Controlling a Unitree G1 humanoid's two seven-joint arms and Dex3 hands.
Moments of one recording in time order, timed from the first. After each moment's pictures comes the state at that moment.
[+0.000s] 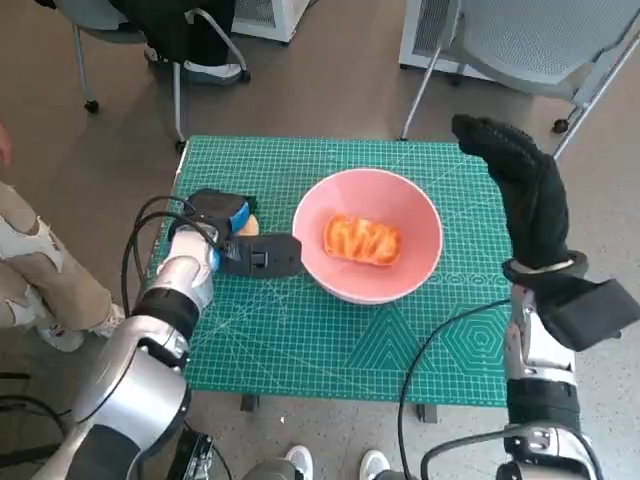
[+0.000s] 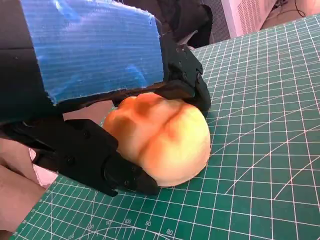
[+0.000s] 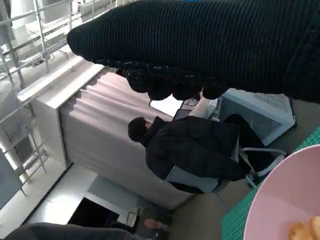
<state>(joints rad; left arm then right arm) -1.06 0.30 -0.62 1.37 0.78 0.09 0.02 -0.63 -0.22 -0.15 0.55 0.17 -0.67 0.38</state>
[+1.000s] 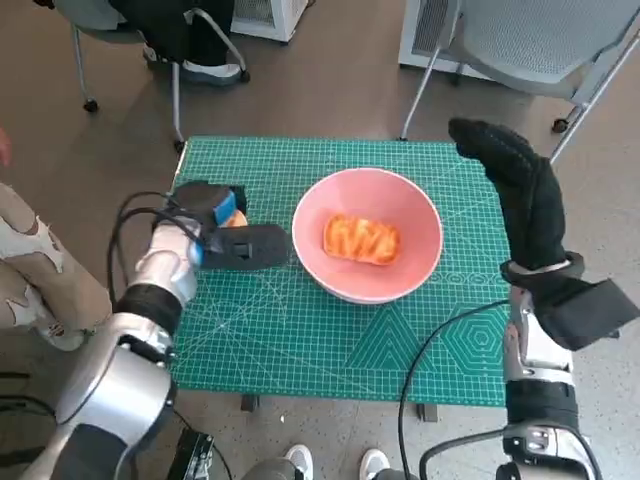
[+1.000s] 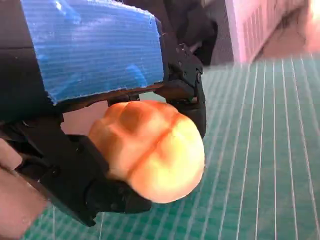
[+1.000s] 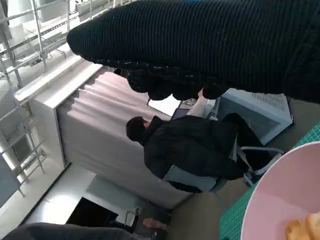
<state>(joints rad) -1.06 0.40 -0.53 1.27 0.72 0.01 0.08 -0.63 -0.21 -0.14 0.56 0.17 -0.67 0.37</state>
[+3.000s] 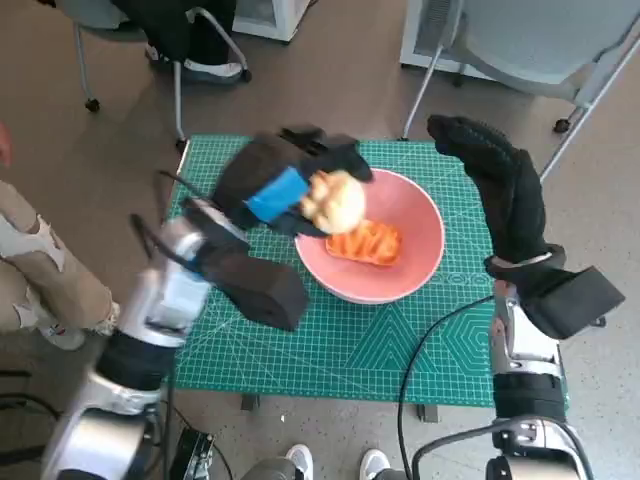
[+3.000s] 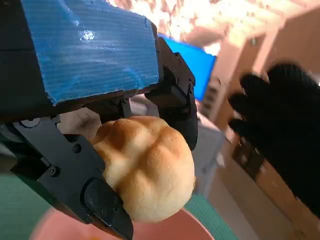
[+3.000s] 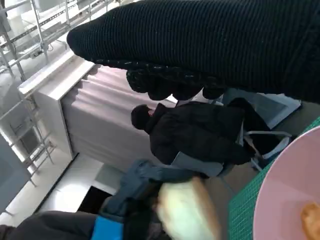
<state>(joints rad) -0.77 0.35 -0.29 0.29 0.50 -0.26 -0.13 -0.66 -0.19 -0.12 0.58 0.19 -0.66 0.40</state>
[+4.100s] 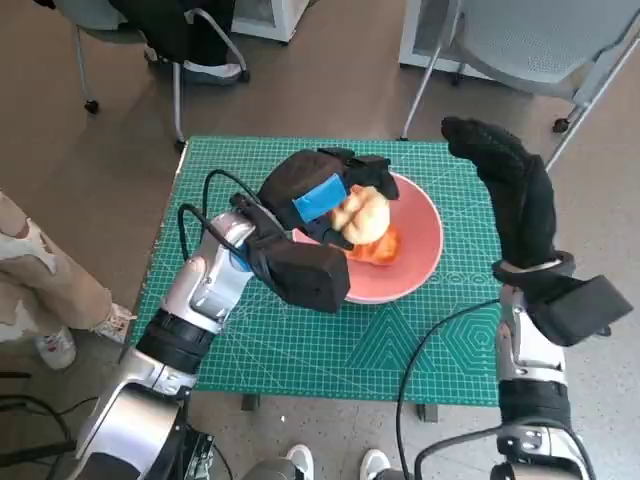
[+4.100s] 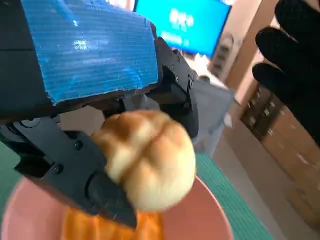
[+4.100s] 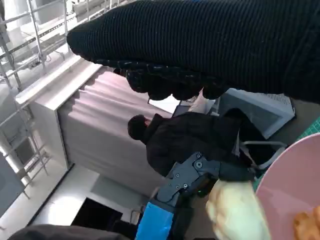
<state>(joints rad) -0.85 0.27 -0.32 0.53 0.46 -0.25 -0.25 -0.63 -0.19 -0.13 0.54 0.17 -0.65 0.35</state>
